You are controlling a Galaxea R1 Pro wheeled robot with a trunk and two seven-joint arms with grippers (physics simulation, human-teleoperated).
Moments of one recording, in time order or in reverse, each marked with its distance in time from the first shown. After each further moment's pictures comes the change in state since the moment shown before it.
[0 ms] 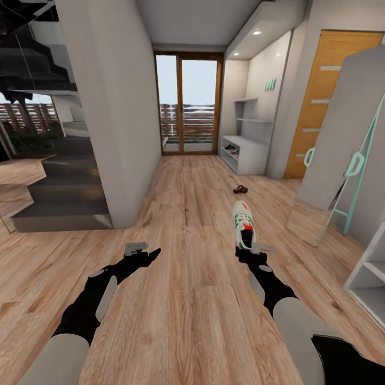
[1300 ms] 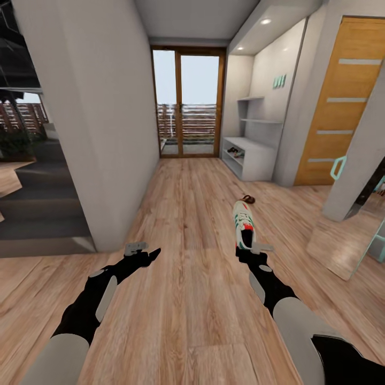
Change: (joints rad) left arm 0.000 0.000 0.000 0.000 0.000 0.000 0.000; right arm 0.000 -0.001 -0.002 -0.001 -0.001 0.000 0.000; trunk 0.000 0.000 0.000
